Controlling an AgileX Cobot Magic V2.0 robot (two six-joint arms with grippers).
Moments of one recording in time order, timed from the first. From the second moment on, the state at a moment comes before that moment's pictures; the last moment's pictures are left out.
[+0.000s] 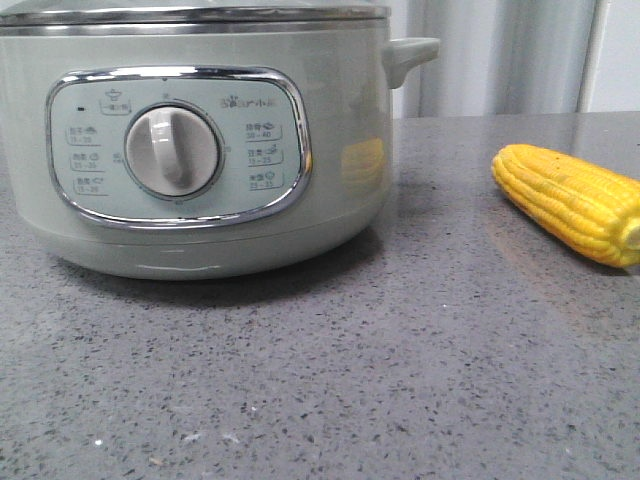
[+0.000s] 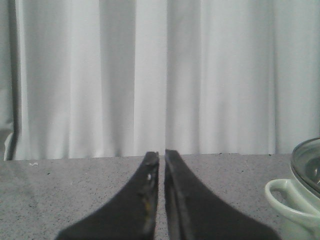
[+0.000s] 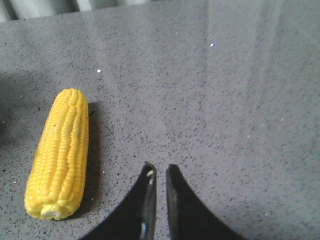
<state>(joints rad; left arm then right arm) 0.04 0.32 -0.35 0.01 -0.03 0.03 -0.10 0.52 -0.44 0.00 0.41 0.06</state>
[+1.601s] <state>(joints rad) -0.60 1.20 -0.75 0.02 -0.39 0.01 -0.10 0.61 -0.44 0.02 0.43 0.06</state>
